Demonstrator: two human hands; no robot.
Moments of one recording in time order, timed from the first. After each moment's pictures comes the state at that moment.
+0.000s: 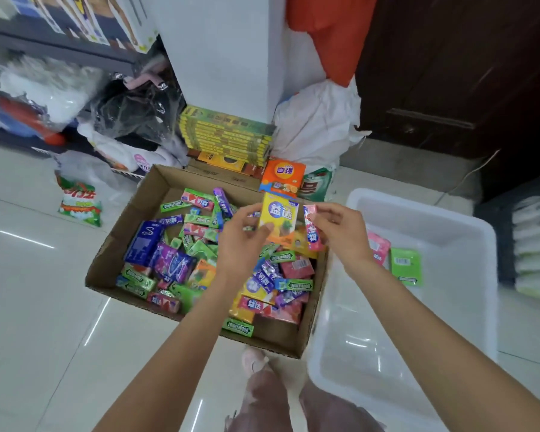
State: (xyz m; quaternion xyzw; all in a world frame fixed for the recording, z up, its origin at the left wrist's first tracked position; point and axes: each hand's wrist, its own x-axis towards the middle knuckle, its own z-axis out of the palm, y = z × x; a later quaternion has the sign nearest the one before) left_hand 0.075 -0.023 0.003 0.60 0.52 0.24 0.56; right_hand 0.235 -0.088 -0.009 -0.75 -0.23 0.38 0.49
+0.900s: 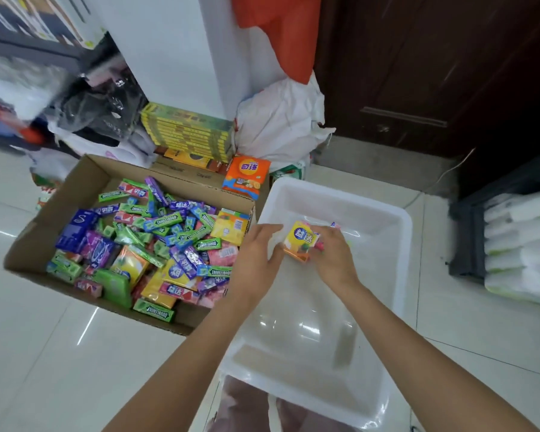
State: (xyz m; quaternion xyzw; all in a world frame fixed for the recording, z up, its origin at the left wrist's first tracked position) left_hand 0.197 -0.145 -0.031 0.78 0.45 0.19 0.39; right_hand 0.338 -0.206 -0.053 -0.82 -0.36 0.32 0.31
